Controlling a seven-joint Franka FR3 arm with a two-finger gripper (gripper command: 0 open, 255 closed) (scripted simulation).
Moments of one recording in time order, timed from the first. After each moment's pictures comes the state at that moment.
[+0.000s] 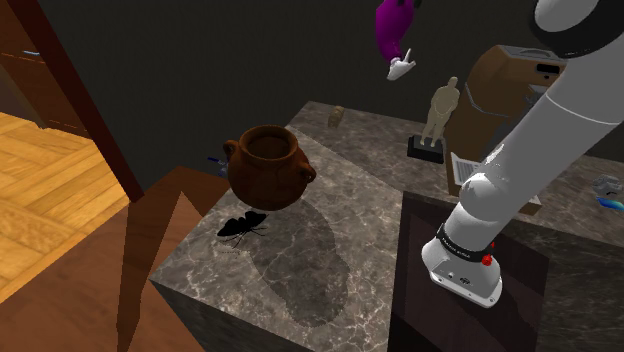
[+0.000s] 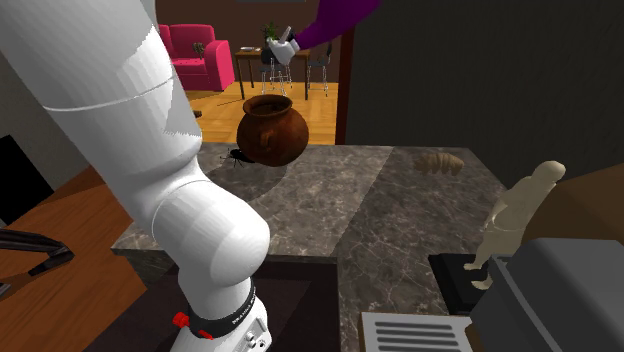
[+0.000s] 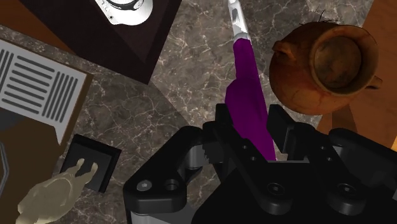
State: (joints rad) arm -0.20 -0.12 -0.17 -1.22 0.24 0.86 0.56
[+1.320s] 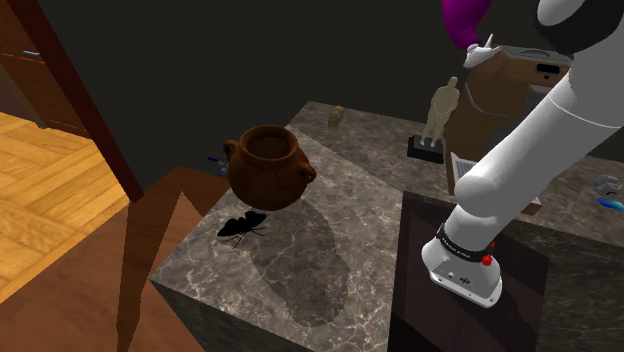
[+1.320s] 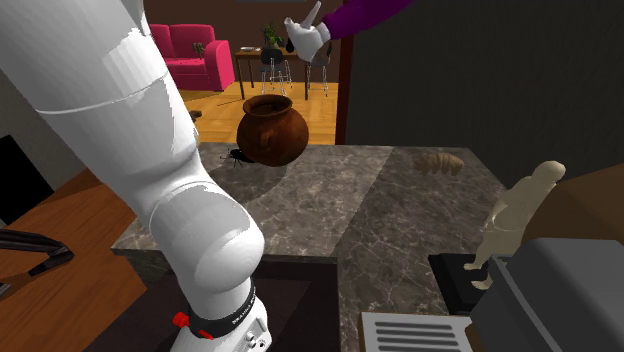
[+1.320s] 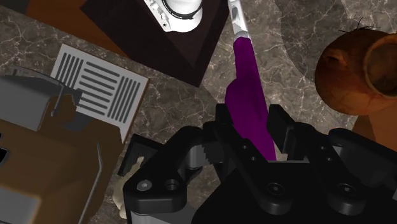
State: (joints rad) arm -0.33 -0.15 -0.37 -1.09 0.09 0.64 0.16
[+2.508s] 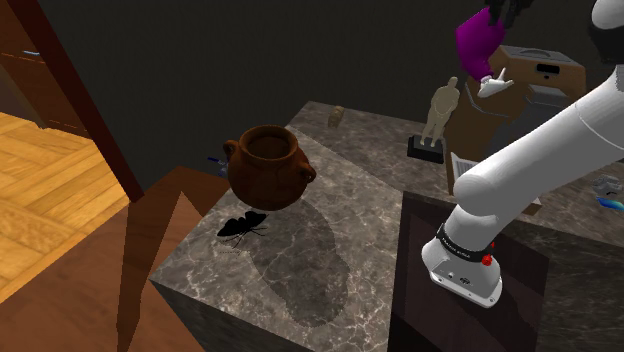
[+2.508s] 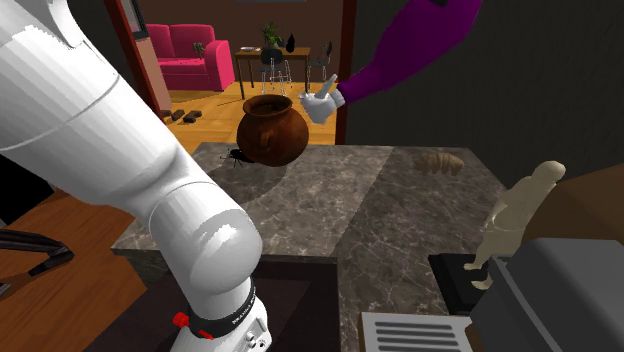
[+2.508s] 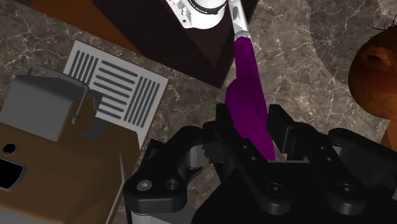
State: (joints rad) arm -0.37 -0.36 -0.40 -1.50 -0.05 0.86 0.04
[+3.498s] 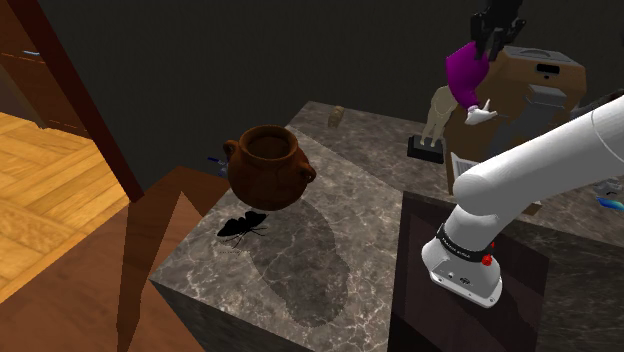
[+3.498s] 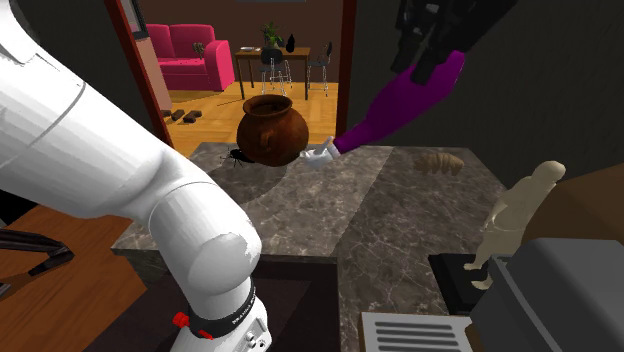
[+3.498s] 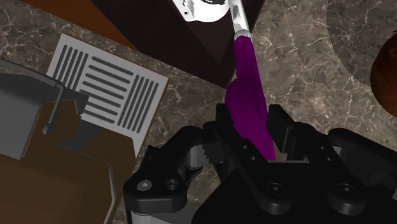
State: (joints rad) arm -0.39 -0.49 -0.38 -1.84 -0.08 1.06 0.06
